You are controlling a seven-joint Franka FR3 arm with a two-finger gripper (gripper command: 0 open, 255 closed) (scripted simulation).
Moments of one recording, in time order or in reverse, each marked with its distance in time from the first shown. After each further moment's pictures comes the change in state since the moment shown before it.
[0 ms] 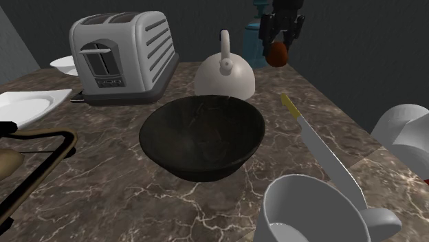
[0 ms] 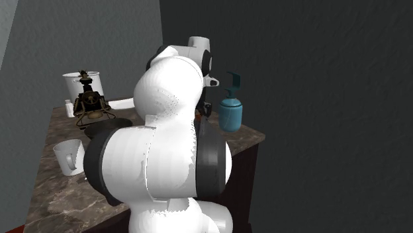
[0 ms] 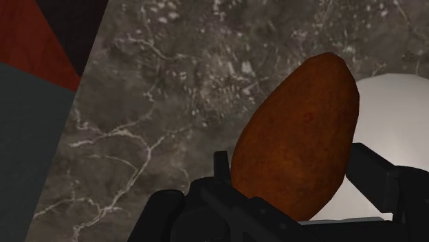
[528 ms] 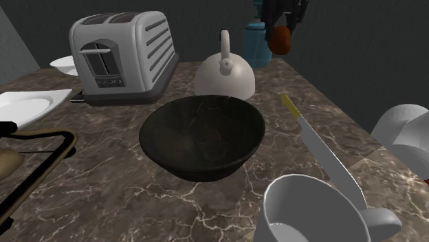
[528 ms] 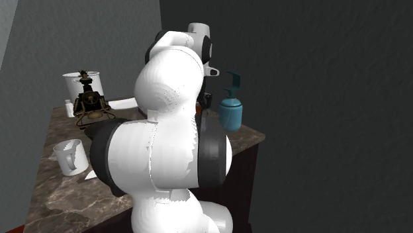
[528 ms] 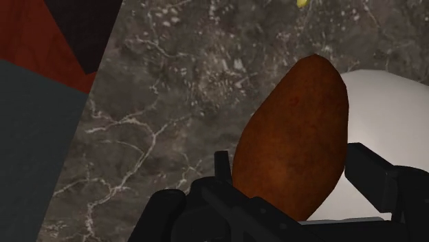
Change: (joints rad) arm 0.000 0.043 -0.002 0.143 -0.002 -0.099 0.009
